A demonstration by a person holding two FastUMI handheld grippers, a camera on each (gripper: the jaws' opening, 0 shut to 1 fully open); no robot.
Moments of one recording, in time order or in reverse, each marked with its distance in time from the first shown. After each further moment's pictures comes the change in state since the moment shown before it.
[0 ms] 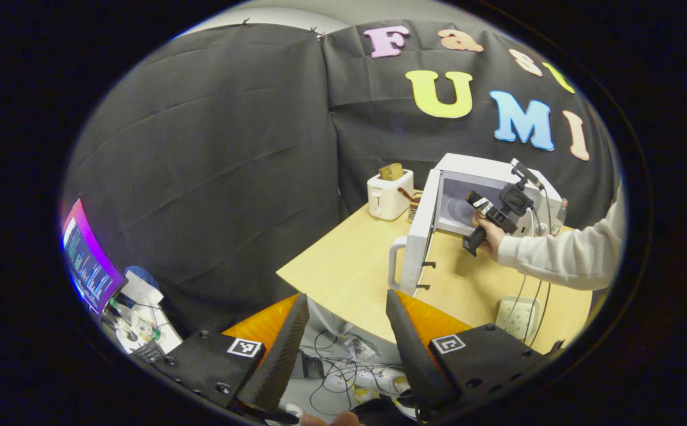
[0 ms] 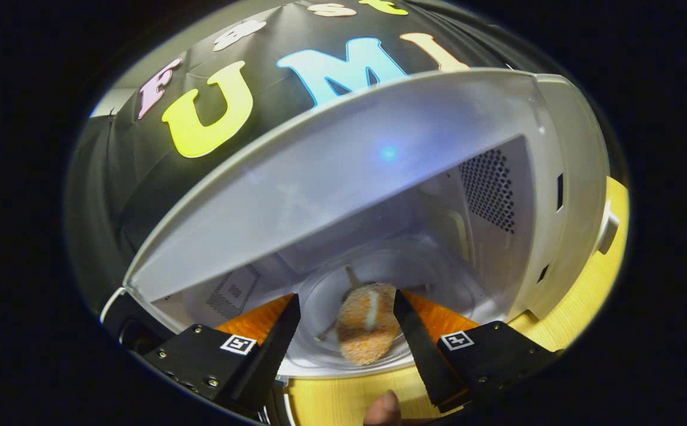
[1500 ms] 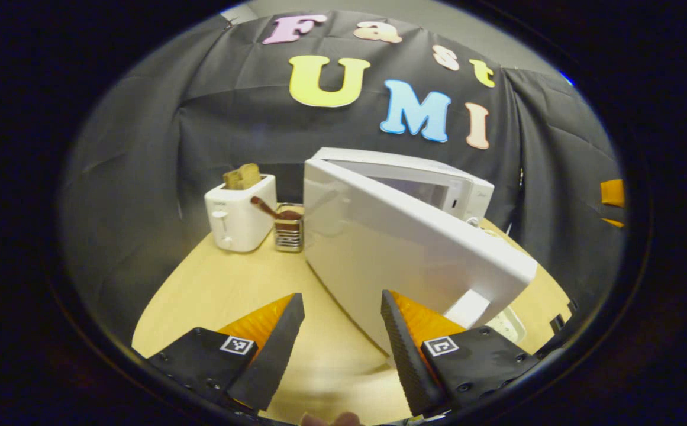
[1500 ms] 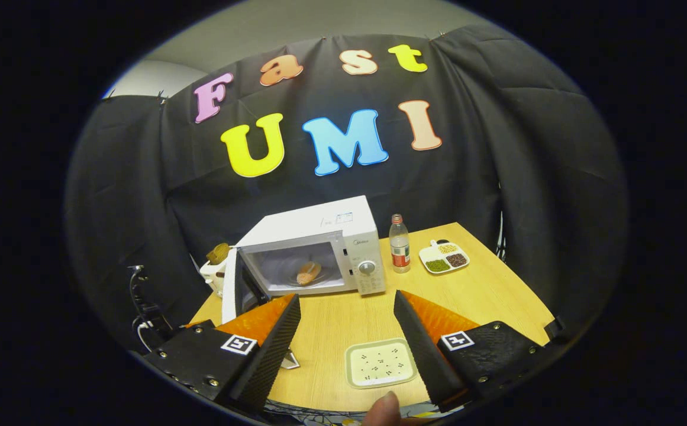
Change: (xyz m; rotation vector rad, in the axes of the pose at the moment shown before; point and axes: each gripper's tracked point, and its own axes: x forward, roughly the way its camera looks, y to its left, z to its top) left arm 0.230 -0.203 0.024 0.143 -0.103 -0.760; right arm -0.436 -0.094 0.112 -0.267 -0.009 -0.062
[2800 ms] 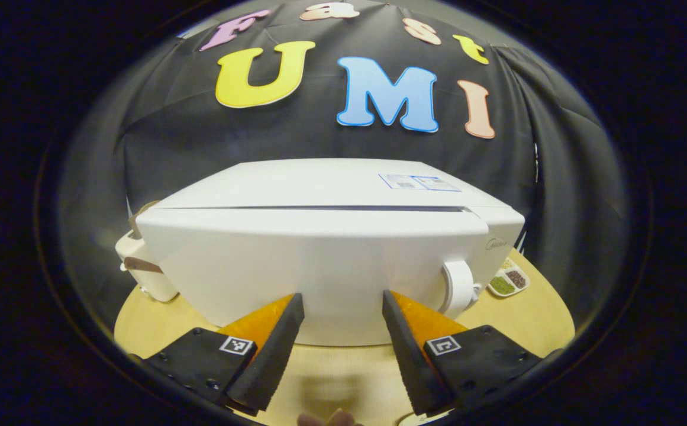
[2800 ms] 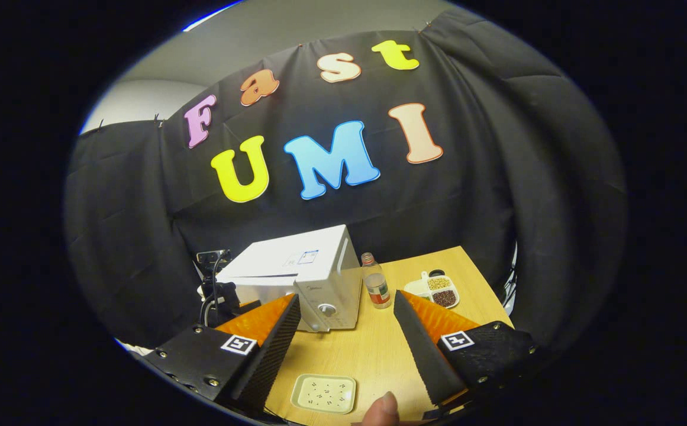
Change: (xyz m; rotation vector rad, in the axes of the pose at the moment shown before) left arm 0.208 -0.140 0.098 0.067 0.007 0.058; right arm 0.066 -0.146 0.100 0.014 -0.004 0.150
